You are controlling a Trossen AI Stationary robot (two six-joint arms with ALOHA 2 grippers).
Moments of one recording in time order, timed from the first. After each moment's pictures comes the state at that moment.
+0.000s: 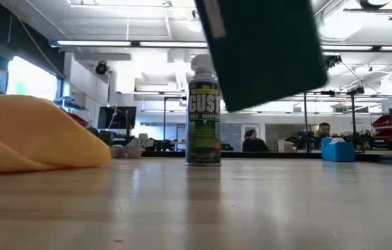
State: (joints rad) left arm -0.59 1.13 0.75 0.30 -0.39 0.02; right arm 0.60 1.59 1.18 -0.03 0.67 0.10
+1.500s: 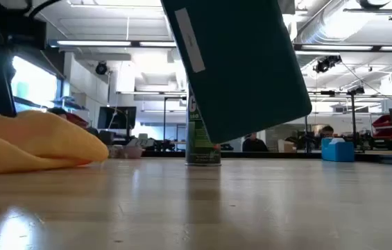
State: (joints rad) left arm -0.65 1.19 0.67 -0.98 -0.45 -1.24; right arm 0.54 1.67 1.18 -0.01 0.63 0.16
